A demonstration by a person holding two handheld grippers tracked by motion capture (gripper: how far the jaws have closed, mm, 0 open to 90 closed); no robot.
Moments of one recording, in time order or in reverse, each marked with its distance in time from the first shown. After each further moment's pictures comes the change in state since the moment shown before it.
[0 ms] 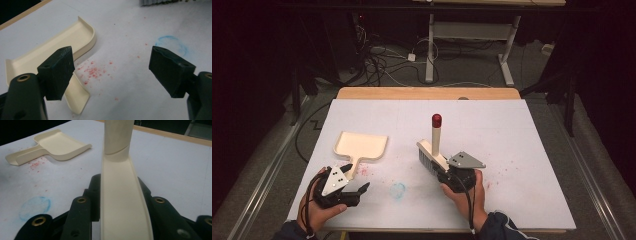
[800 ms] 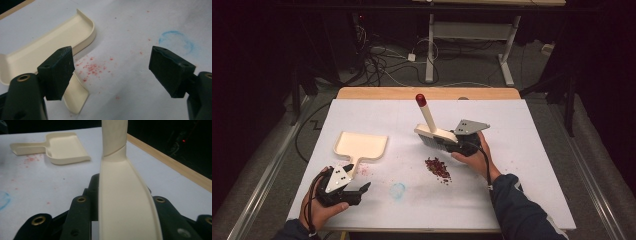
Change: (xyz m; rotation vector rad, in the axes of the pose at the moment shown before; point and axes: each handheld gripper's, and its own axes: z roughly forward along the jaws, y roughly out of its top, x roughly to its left) left arm 0.002 -0.002 0.009 0.037 -0.006 -0.016; right arm -0.093 0.035 0.065 -0.073 0.314 -0.275
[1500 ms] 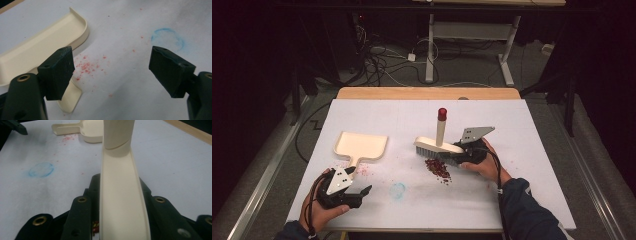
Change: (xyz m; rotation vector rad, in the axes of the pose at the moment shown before) left arm -0.005 0.000 -0.001 0.012 -0.032 0.013; right arm -0.002 -0.020 -0.021 0.110 0.230 0.007
